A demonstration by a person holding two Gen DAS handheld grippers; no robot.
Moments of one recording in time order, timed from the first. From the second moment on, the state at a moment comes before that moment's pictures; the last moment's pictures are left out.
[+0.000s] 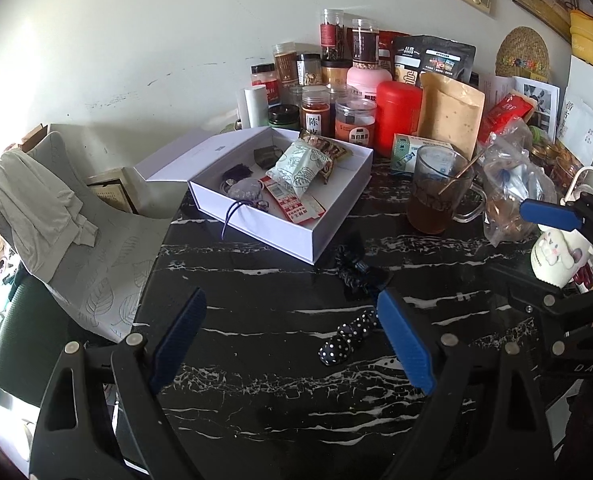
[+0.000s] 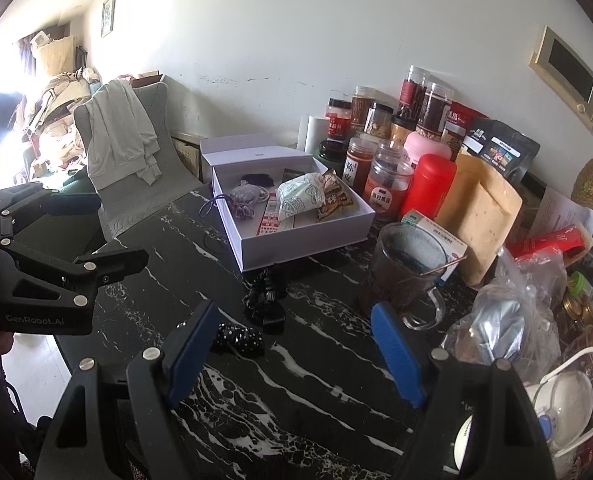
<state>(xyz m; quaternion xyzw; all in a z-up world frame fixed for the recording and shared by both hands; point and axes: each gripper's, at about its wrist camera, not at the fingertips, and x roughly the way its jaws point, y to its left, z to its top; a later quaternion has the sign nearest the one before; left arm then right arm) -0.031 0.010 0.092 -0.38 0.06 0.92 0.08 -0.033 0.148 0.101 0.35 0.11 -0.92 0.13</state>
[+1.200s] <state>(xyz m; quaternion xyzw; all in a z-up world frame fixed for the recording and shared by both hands) -0.095 0.040 -0.033 -0.45 0.08 0.87 0.19 -0.104 0.156 -0.003 0.43 0.08 -0.88 0.19</state>
